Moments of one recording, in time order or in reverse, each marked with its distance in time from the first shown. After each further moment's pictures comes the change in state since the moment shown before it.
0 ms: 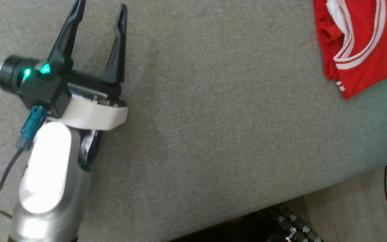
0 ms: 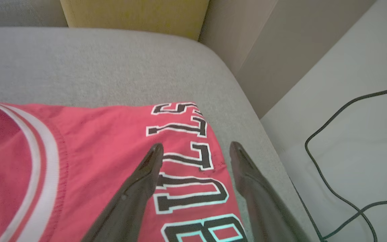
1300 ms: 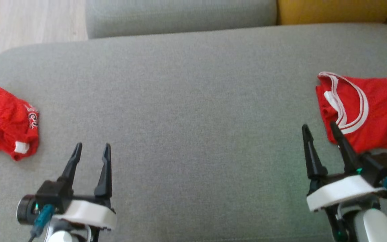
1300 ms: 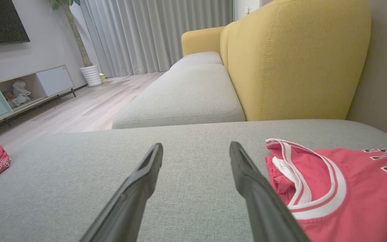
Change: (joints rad) left arm 0.532 0.006 0.075 0.045 -0.089 0.081 0.018; right arm 0.630 0.363 0.212 -0.321 -0.091 0.000 -0.351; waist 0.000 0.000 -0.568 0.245
